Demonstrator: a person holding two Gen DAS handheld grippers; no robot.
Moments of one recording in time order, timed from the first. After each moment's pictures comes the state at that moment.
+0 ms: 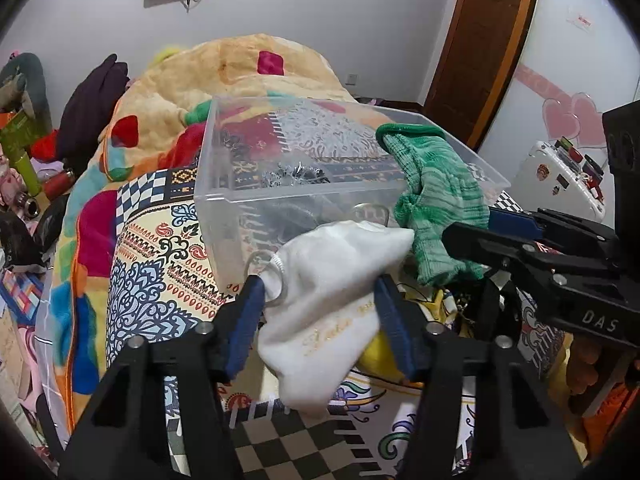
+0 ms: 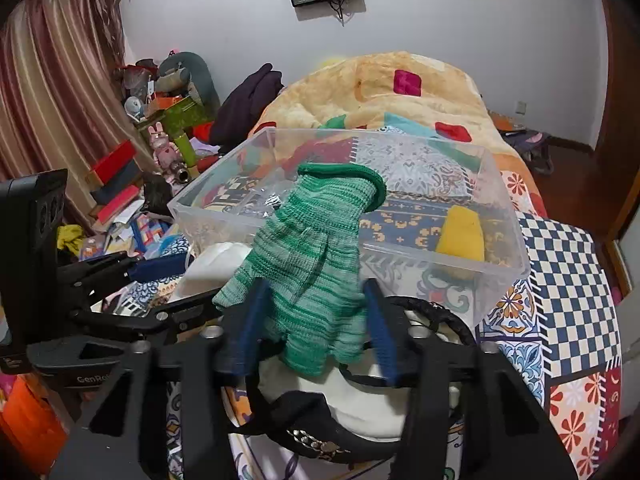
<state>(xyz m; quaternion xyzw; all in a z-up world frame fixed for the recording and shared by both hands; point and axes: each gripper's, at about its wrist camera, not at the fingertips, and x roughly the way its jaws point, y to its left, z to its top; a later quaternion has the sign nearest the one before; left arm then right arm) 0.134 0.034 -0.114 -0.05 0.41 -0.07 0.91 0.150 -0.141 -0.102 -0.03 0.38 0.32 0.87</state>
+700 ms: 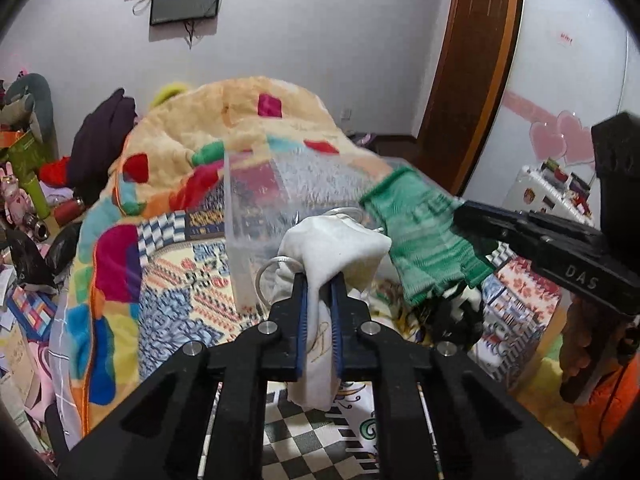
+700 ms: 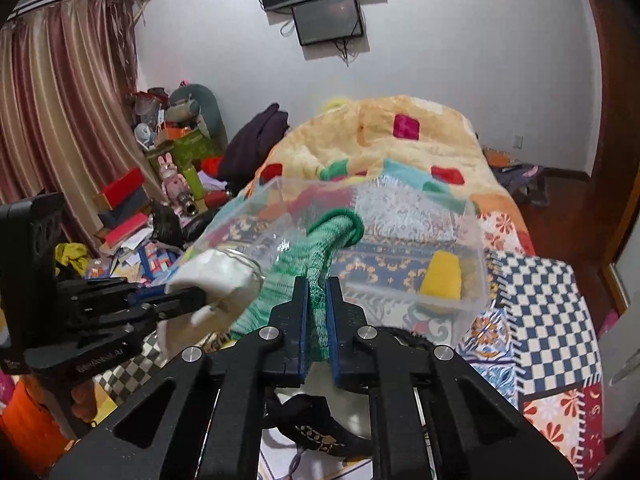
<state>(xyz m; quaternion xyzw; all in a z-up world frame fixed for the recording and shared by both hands) 0.102 0.039 -0.067 -0.05 0.34 -0.07 0.94 0.133 -0.162 -0.065 -0.01 0.31 0.33 0.89</state>
